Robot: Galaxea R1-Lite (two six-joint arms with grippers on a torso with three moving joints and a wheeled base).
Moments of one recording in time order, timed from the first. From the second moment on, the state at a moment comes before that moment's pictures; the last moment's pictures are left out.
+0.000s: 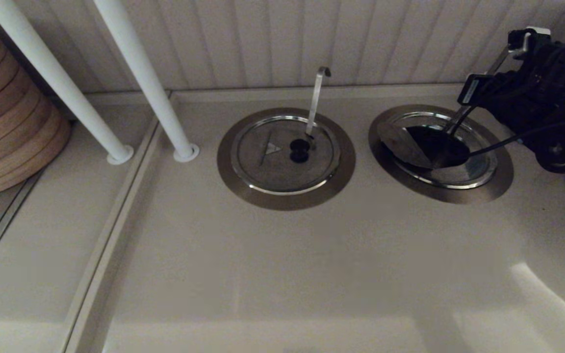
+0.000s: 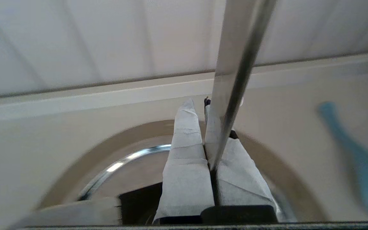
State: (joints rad) left arm 0.00 0.00 0.00 0.00 0.00 -0.01; right arm -0.02 1.94 -1.47 -0.69 -0.12 0.02
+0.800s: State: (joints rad) left arm 0.00 0.00 0.00 0.00 0.00 -0.01; right arm -0.07 1.87 -1.40 -0.57 0.00 -0.10
